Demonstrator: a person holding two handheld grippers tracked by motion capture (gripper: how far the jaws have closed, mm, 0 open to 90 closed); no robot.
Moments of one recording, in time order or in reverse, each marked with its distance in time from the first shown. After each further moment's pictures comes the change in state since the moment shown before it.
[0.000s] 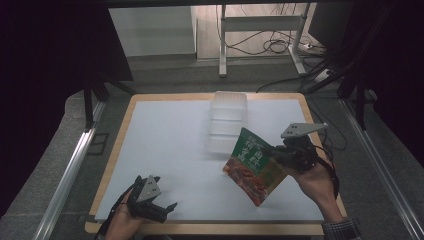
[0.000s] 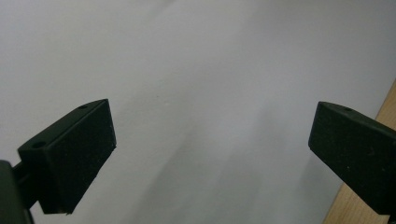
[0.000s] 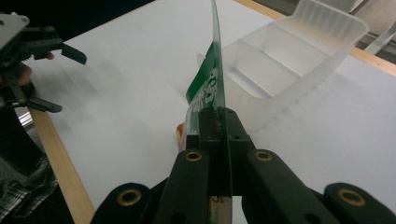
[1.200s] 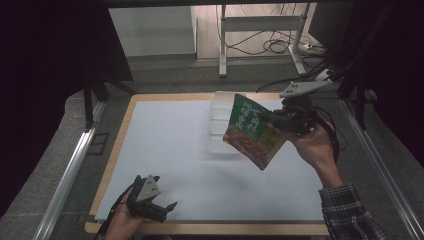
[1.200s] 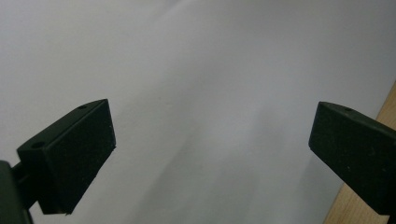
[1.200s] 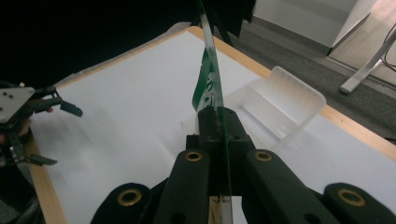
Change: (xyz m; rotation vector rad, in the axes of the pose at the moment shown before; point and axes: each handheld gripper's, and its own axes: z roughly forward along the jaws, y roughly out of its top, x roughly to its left) left arm 0.001 0.000 -0.001 -0.006 0.002 -0.006; right arm -0.019 0.085 -0.016 -0.069 -0.022 -0.031
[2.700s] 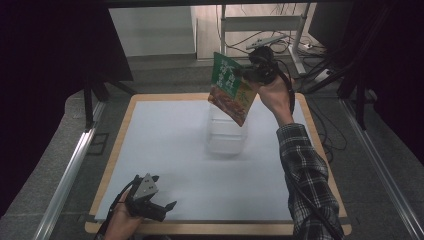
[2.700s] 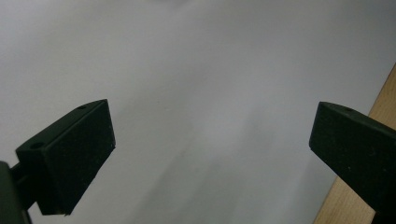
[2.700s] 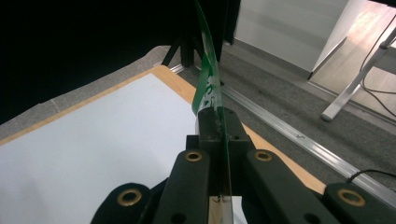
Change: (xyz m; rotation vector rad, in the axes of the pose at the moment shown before) left arm 0.002 0.001 -0.004 -0.023 -0.028 -0.046; right arm -0.069 0.084 0.105 -0.058 -0.059 -0.005
